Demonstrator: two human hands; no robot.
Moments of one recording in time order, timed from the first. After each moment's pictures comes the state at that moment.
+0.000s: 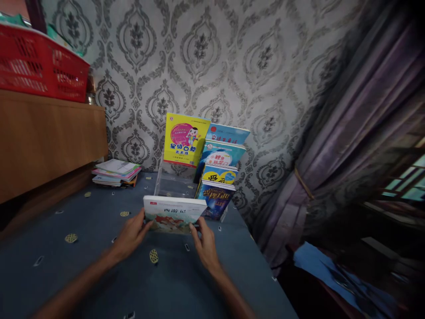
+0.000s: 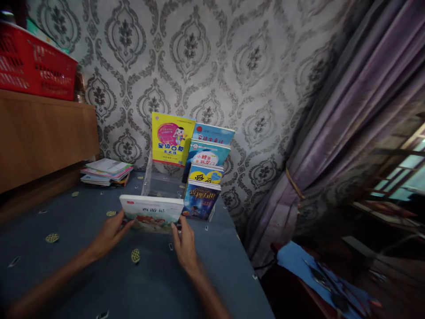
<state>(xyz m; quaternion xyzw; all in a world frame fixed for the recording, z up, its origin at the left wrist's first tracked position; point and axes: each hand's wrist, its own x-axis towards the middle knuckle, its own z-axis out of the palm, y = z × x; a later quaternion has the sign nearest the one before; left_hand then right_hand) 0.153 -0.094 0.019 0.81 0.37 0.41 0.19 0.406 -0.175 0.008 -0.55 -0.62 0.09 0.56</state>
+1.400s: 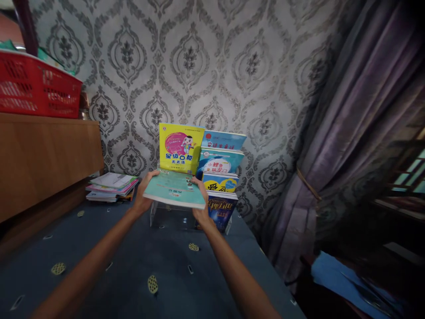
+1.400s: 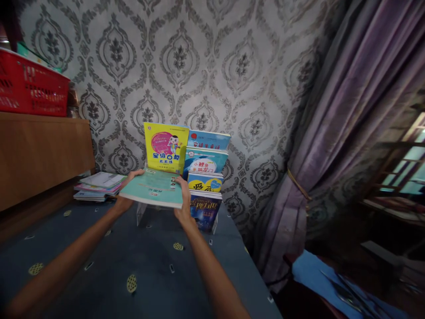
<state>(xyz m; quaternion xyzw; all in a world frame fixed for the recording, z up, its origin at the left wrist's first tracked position) 0.217 0.033 0.111 0.74 0.24 0.61 0.15 0.429 -0.039 0.094 -0.41 -0.61 -0.01 0.68</state>
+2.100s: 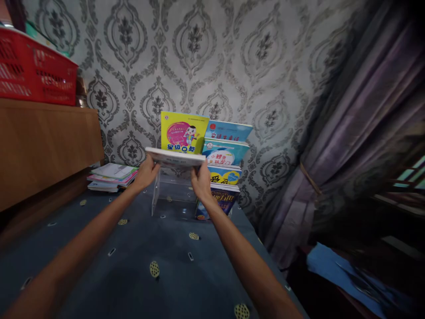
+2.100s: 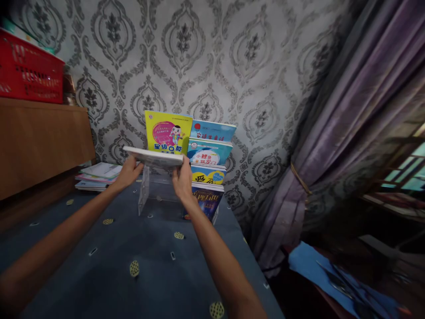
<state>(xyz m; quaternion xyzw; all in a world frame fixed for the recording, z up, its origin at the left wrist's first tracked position) 0.218 0.070 0.144 0.76 0.35 0.54 0.05 0.426 -0.025 0.144 -0.46 -0.63 -0.10 0.62</state>
